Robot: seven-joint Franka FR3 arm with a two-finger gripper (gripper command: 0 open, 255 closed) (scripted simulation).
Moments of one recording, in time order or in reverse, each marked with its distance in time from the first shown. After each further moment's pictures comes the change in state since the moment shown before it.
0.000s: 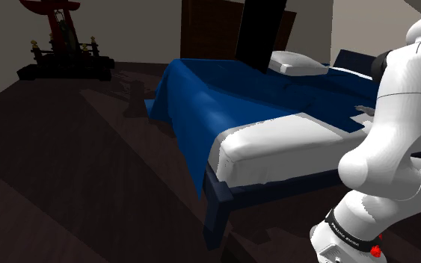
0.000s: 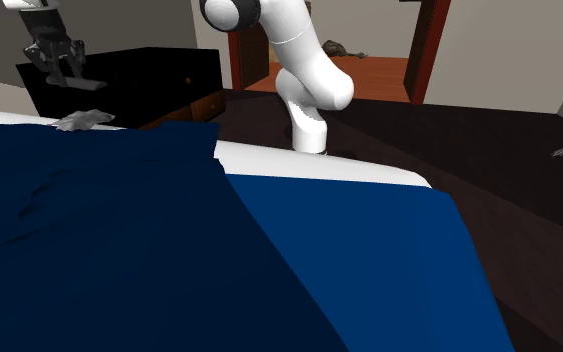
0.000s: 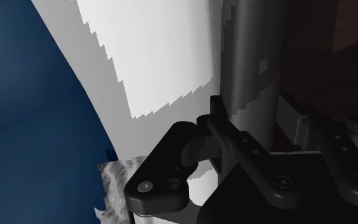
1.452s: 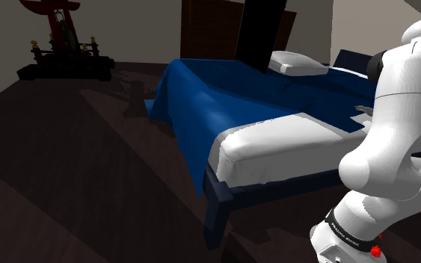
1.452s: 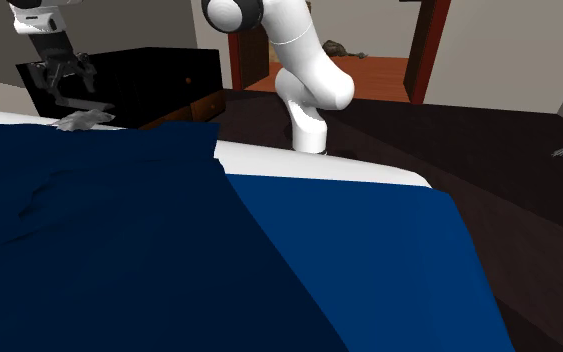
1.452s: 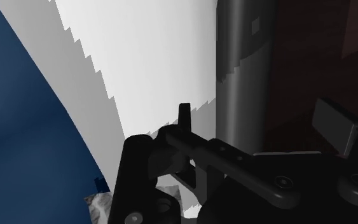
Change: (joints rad) arm 0.040 0.007 0.002 -0.127 0.009 0.117 -0.013
